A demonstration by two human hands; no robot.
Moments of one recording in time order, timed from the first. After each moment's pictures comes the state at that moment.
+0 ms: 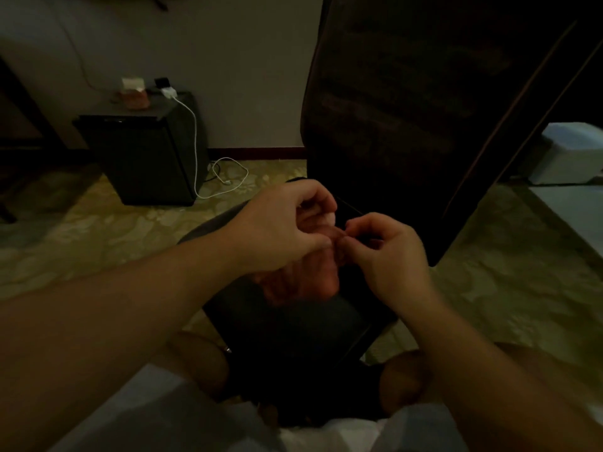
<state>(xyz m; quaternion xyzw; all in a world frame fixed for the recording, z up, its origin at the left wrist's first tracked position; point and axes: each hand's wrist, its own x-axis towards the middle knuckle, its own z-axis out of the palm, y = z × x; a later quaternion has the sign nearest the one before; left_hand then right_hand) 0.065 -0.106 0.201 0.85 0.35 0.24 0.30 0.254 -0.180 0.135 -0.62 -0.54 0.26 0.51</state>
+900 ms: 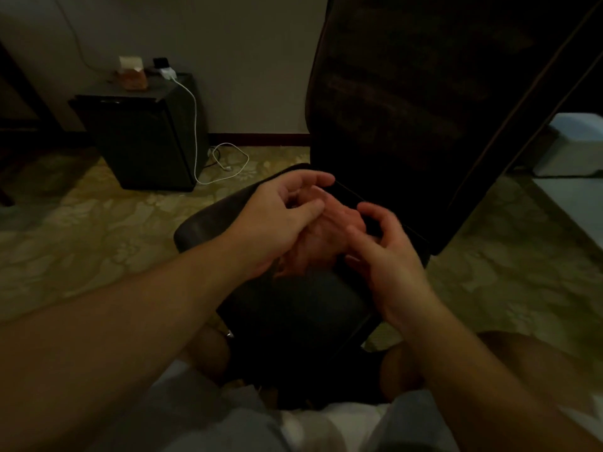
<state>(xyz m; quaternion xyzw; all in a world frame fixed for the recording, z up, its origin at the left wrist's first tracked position) 0.068 -0.114 0.173 0.63 0.39 0.37 0.57 0.231 -0.194 0.128 -0.56 -0.35 0.48 0.58</state>
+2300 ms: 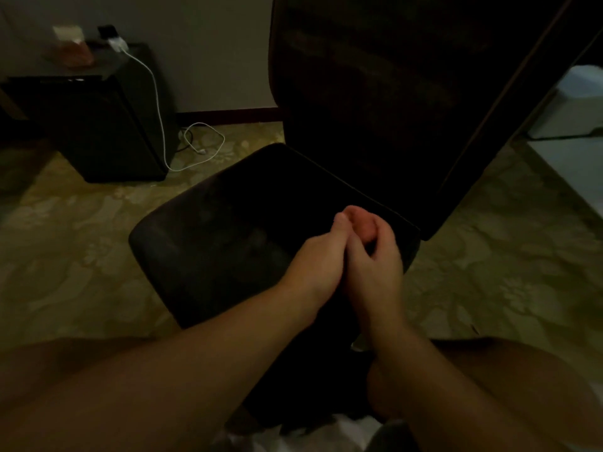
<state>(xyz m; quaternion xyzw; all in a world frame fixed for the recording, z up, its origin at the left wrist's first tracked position) 0.176 -0.124 0.104 0.51 0.49 0.21 0.68 0.266 -0.158 0.062 -0.67 -0.29 0.33 0.60</state>
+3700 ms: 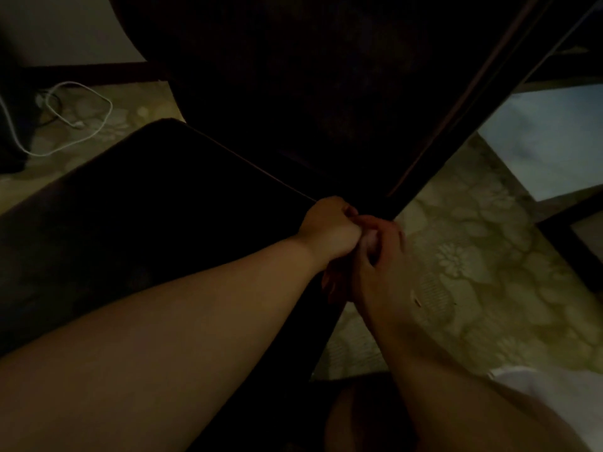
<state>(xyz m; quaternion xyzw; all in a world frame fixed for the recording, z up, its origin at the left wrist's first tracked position) 0.360 -0.002 -0.007 0.67 0.43 0.09 0.60 0.412 -0.121 -0.041 -0.81 -0.31 0.13 0.48</state>
